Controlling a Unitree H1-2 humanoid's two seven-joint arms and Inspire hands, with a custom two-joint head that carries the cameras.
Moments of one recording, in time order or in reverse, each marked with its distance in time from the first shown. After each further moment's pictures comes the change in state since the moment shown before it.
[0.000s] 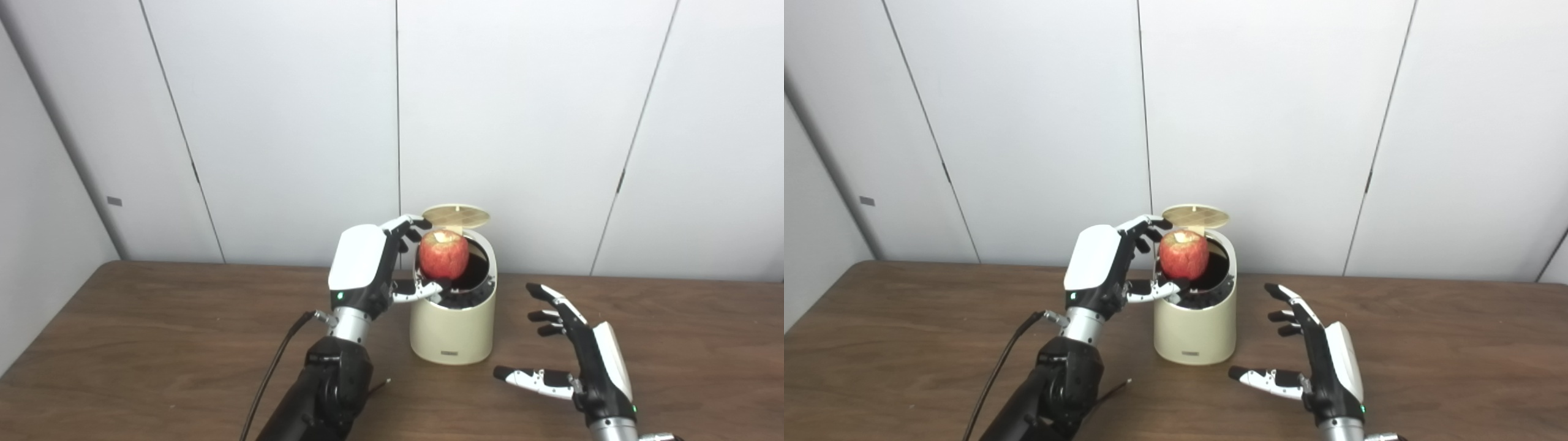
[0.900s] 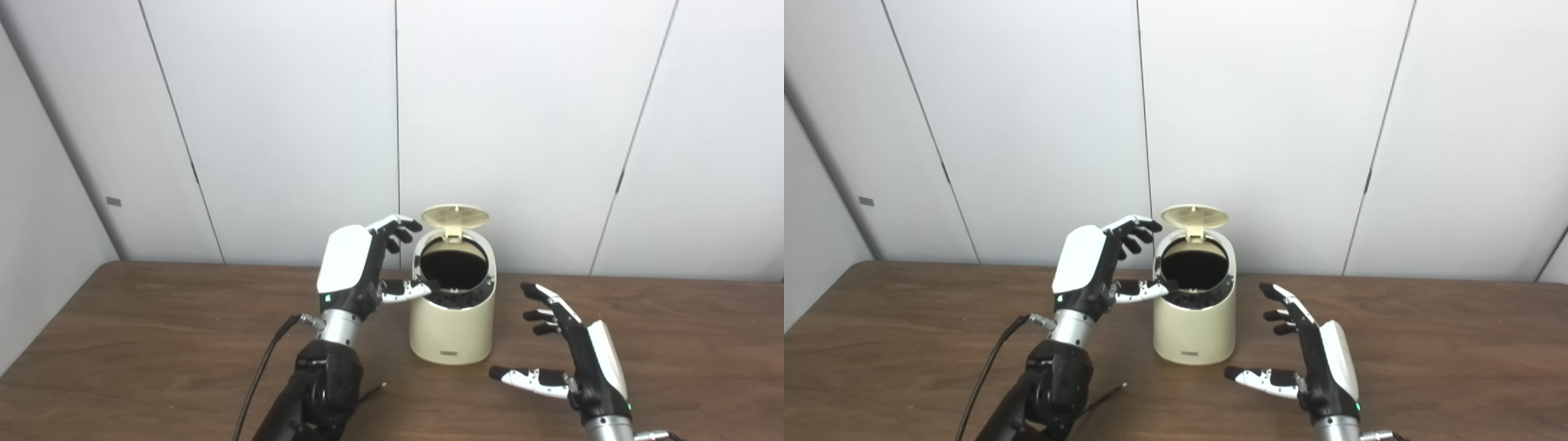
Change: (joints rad) left arm 0.034 -0.008 0.060 -0.035 -0.075 -0.012 -0.024; right arm -0.005 -0.002 0.010 0.001 0.000 0.000 0.001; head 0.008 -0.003
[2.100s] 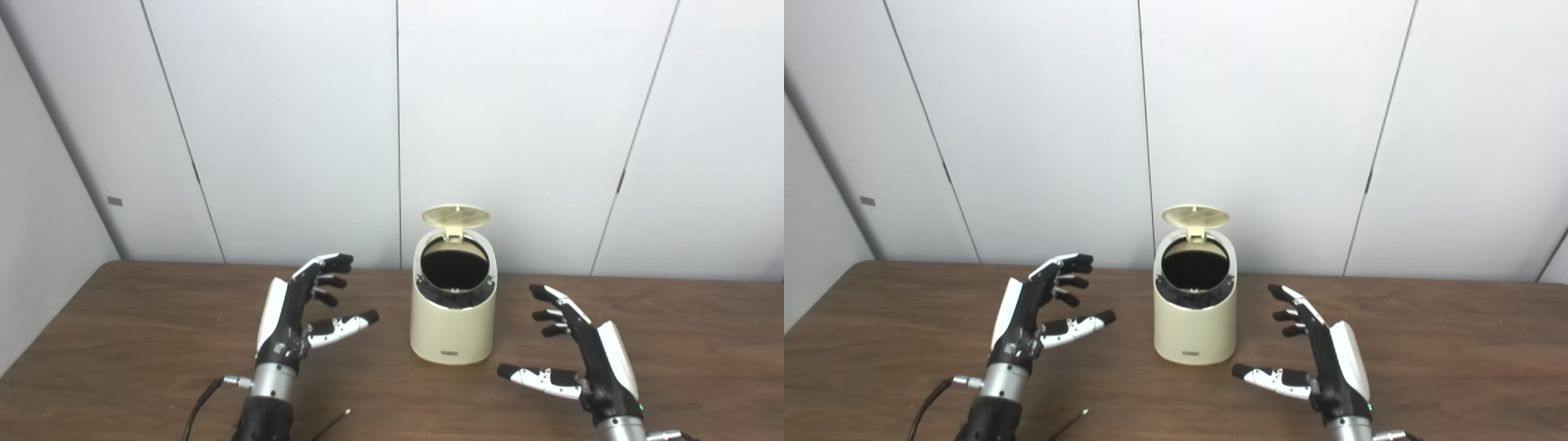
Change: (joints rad) left arm 0.255 0.032 0.190 -0.159 -0.431 -0.076 -0.166; right arm -0.007 -0.048 -0.006 0.019 0.023 -0.020 0.009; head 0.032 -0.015
